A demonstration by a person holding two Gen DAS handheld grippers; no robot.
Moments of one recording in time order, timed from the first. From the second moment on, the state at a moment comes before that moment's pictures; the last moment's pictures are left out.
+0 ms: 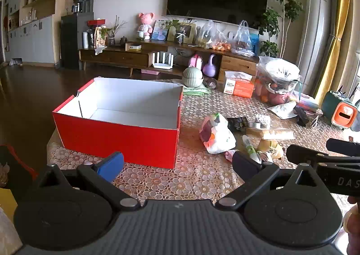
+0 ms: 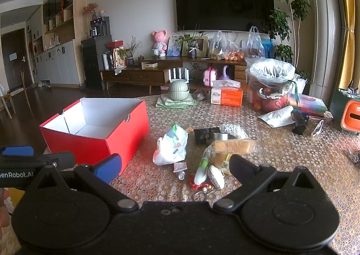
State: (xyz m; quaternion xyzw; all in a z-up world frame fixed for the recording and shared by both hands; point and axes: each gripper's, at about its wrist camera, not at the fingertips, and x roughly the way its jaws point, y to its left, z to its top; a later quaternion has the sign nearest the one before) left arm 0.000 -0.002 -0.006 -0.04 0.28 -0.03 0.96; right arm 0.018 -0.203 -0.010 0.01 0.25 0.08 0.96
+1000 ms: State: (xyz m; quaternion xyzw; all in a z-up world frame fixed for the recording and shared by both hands) left arm 0.101 -0.075 -0.036 0.03 0.29 -0.09 0.95; right arm 0.088 -0.268 -0.054 -0.02 0.30 0.00 0.96
